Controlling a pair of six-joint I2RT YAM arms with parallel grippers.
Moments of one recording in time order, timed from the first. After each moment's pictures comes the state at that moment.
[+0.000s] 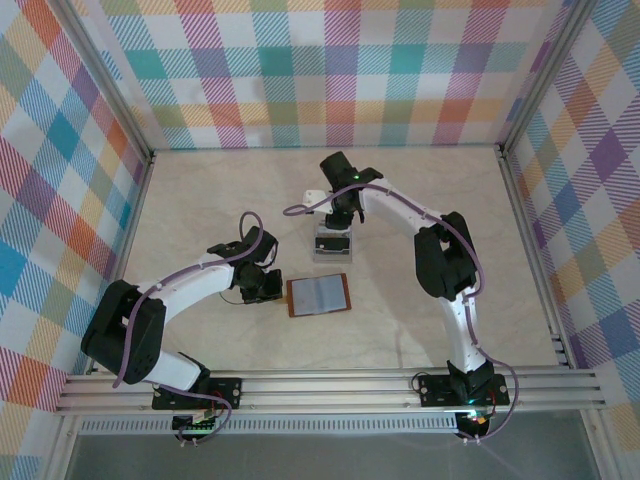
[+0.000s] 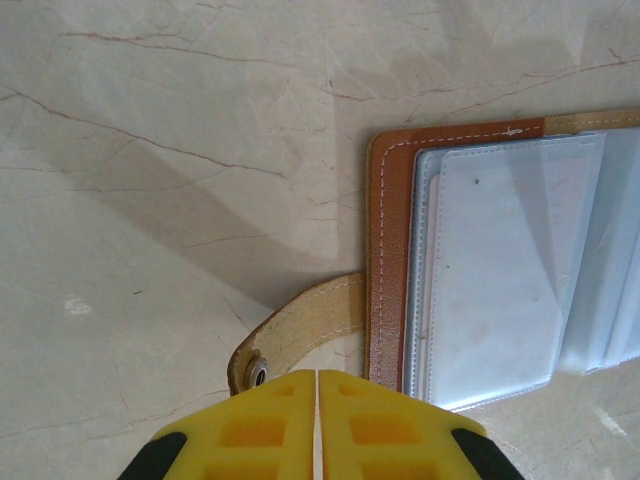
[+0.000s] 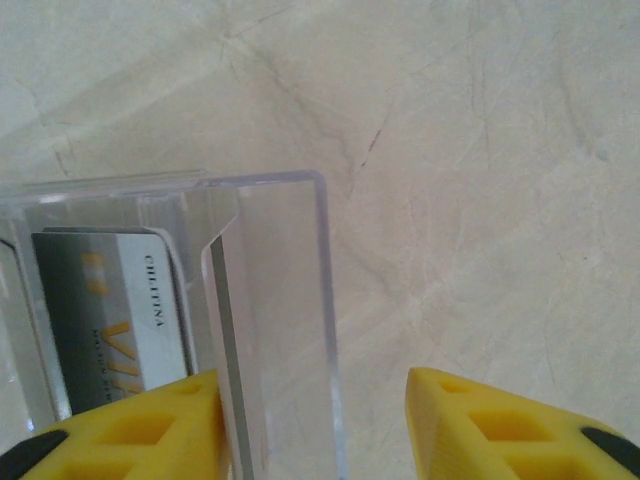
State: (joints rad) left arm -0.51 1.45 0.82 -0.66 0.20 -0.63; right arm 0.59 2.17 1.87 -0.79 0.02 -0.94
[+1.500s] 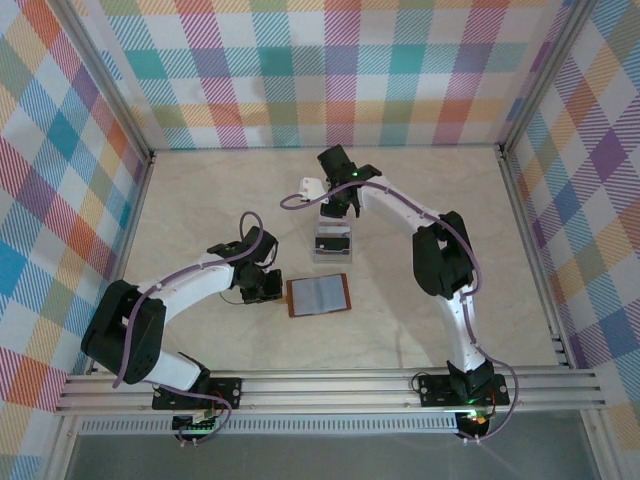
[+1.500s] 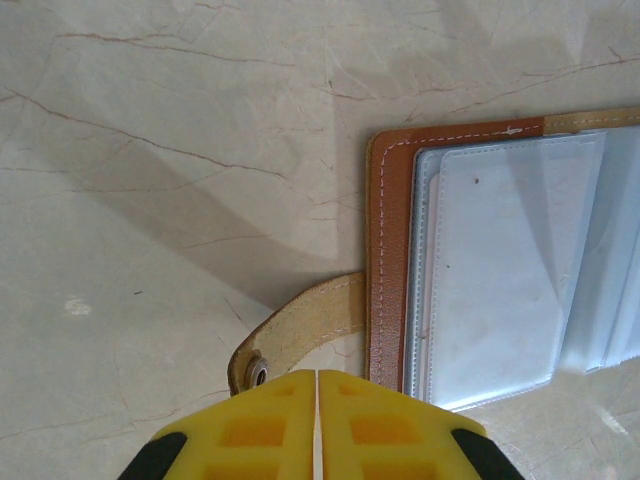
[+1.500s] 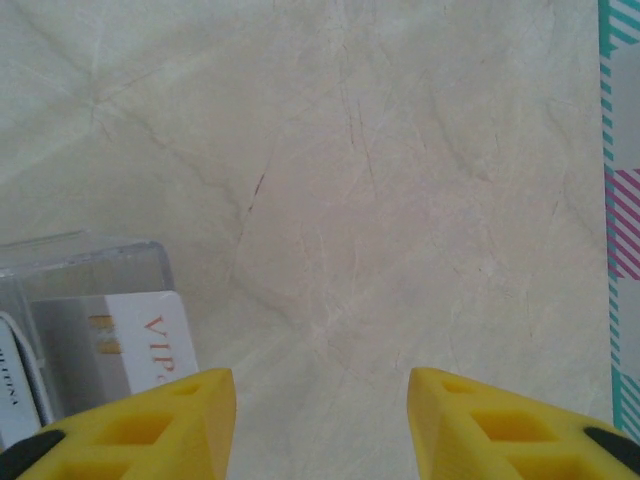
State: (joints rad) left arm -0.51 1.45 0.82 -0.66 0.20 -0.63; right arm 0.59 2.20 1.93 -0.71 0.06 -0.91
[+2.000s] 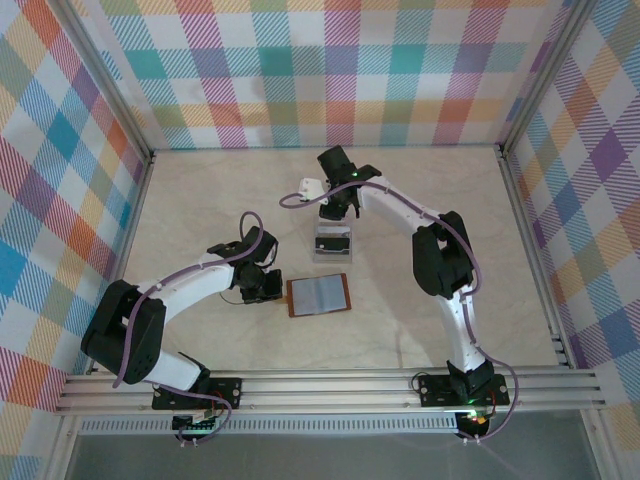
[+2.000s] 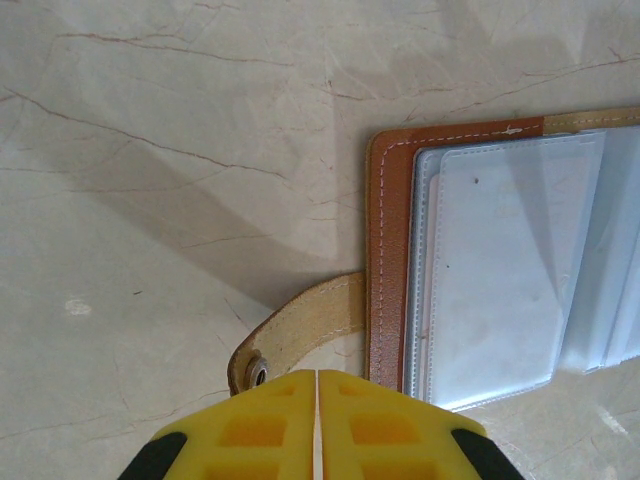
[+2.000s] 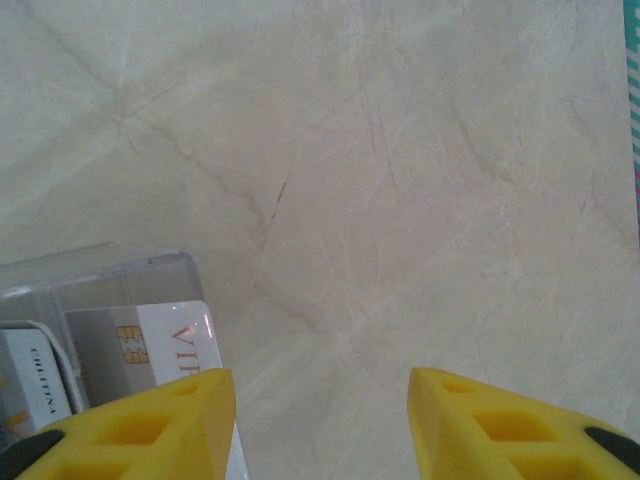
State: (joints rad) left arm -0.51 1.45 0.82 -0.66 0.20 -0.63; right arm 0.60 2.20 1.93 -0.72 0.03 -0.85
